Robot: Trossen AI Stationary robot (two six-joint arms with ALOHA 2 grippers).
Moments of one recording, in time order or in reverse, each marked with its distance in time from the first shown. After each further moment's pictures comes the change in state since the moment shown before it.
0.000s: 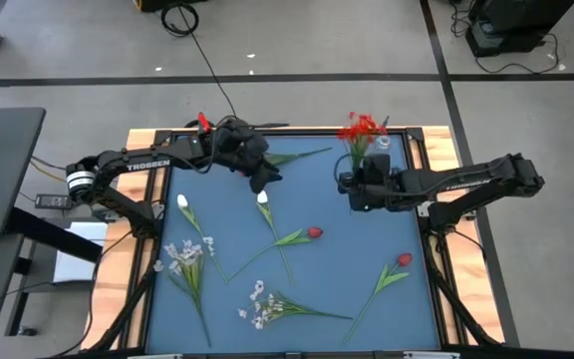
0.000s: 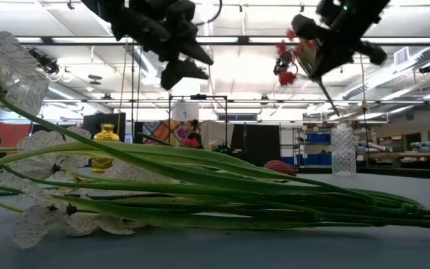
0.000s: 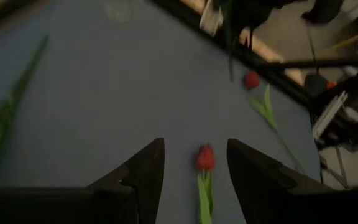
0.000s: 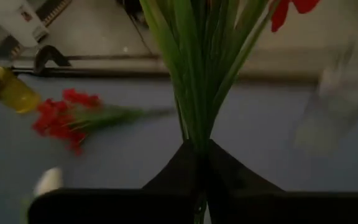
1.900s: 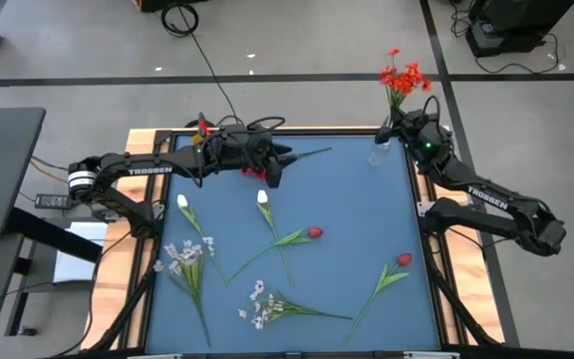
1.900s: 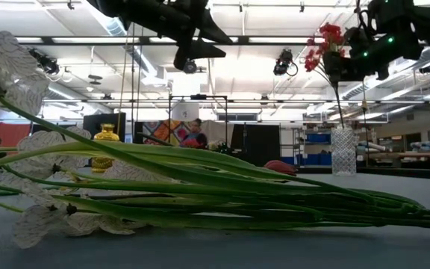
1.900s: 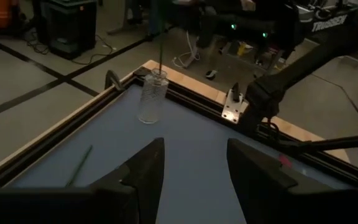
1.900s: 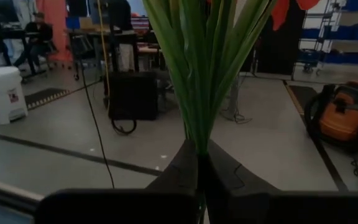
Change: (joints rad) left arm -0.100 0.010 0.000 0.308 -0.352 0.031; right arm -0.886 -0.463 -0.583 1.182 -0.471 -1.240
